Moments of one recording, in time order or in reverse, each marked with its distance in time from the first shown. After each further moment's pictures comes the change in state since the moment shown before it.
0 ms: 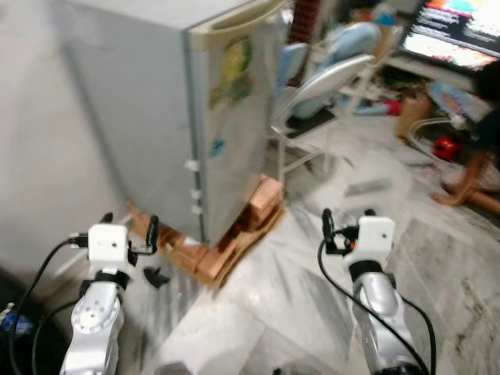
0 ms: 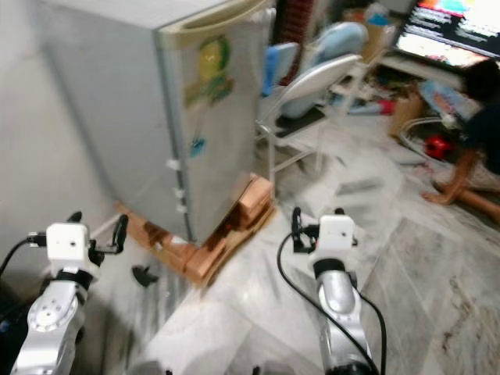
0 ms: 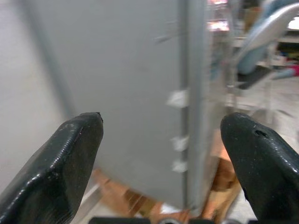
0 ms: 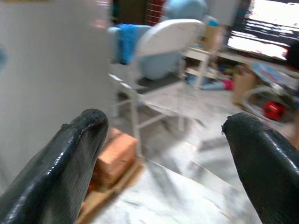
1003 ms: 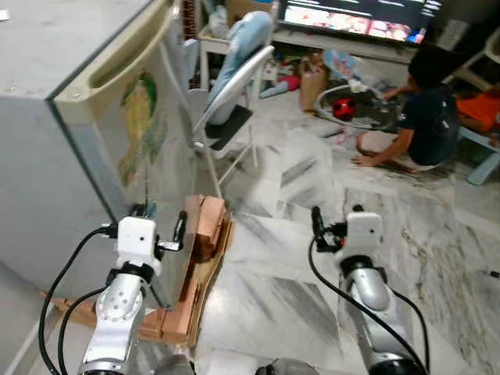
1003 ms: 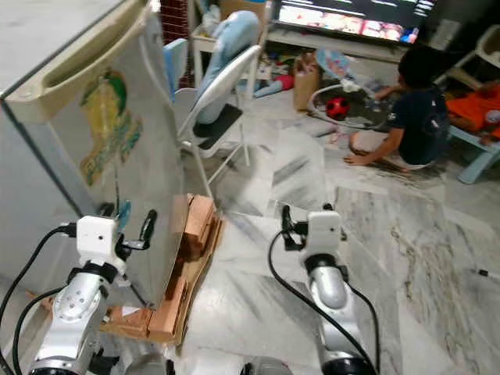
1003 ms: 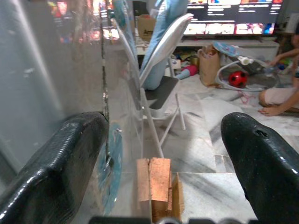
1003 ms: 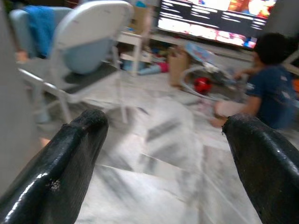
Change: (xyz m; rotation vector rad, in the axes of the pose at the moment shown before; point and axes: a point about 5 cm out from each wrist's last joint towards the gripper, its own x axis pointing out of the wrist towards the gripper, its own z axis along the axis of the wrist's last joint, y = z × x) left arm 0.008 -0.024 0.005 -0.028 -0.019 -0.082; right arm 0.001 -0.001 -0.004 -0.034 0.019 0.015
